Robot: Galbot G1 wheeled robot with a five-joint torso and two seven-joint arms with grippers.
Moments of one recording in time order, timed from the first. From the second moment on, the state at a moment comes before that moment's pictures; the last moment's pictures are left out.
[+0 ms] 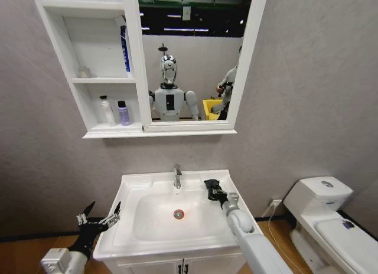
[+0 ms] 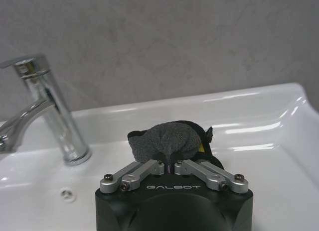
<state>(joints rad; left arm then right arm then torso) 1.66 -1.36 -0.85 -2.37 -0.31 0.27 0.07 -0.90 1.25 0.19 1.56 0.57 -0.29 0.17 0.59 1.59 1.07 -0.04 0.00</state>
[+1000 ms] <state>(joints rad) 1.66 -1.36 -0.85 -2.37 -0.31 0.27 0.07 -0.81 1.38 0.10 1.22 0.55 -0.28 0.19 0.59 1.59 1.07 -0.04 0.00</state>
